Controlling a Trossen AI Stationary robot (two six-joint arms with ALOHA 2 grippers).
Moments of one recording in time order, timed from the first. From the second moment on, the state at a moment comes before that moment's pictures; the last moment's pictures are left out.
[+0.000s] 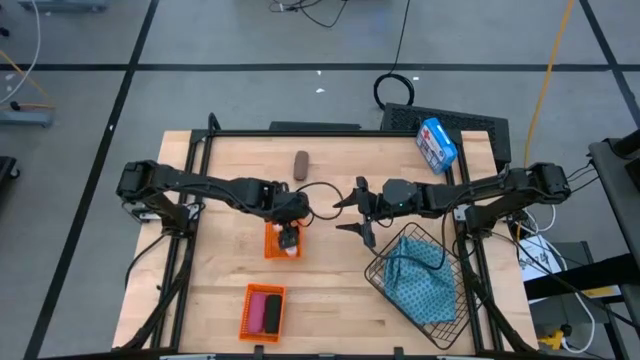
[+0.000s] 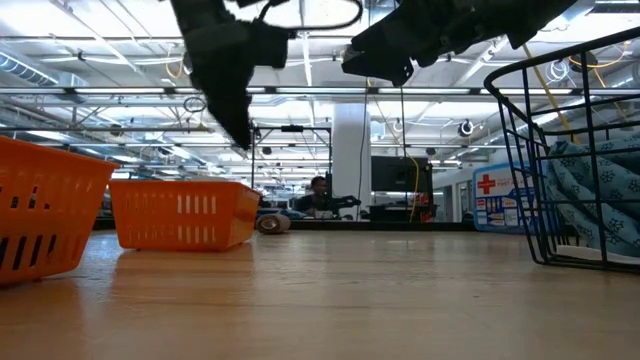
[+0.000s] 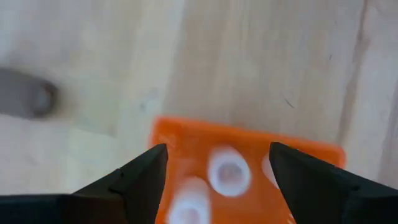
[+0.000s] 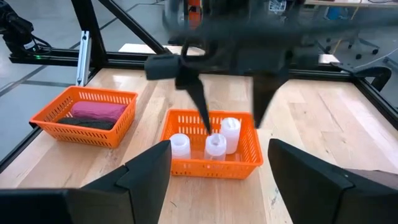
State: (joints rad) left arm -0.04 1.61 1.22 -0.78 -0.09 -0.23; right arm 0.03 1.34 0.78 0.29 -0.07 -0.02
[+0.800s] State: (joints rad) left arm 0.35 1.69 1.16 -0.43 -0.32 -0.66; right arm 0.02 1.34 0.78 0.27 -0.07 -0.04
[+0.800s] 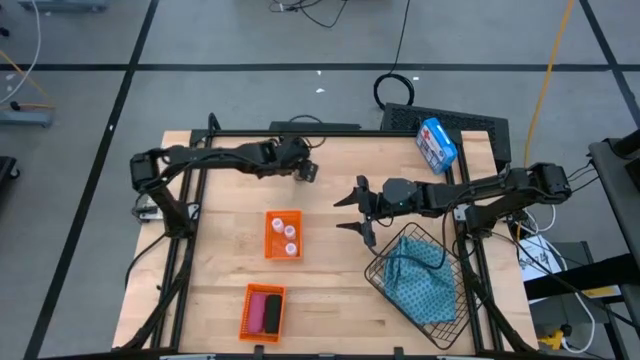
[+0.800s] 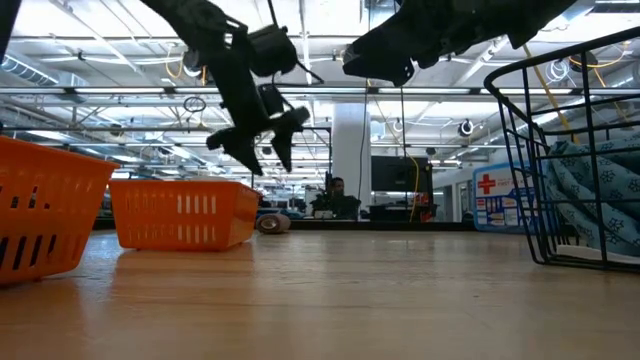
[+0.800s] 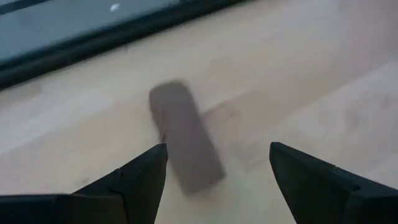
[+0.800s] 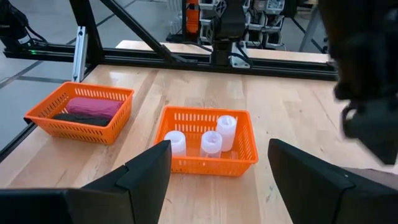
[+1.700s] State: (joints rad) left arm 0.39 1.97 1.16 -0.35 -0.37 -0.62; right arm 0.01 1.34 0.78 0.26 -0.07 -0.04
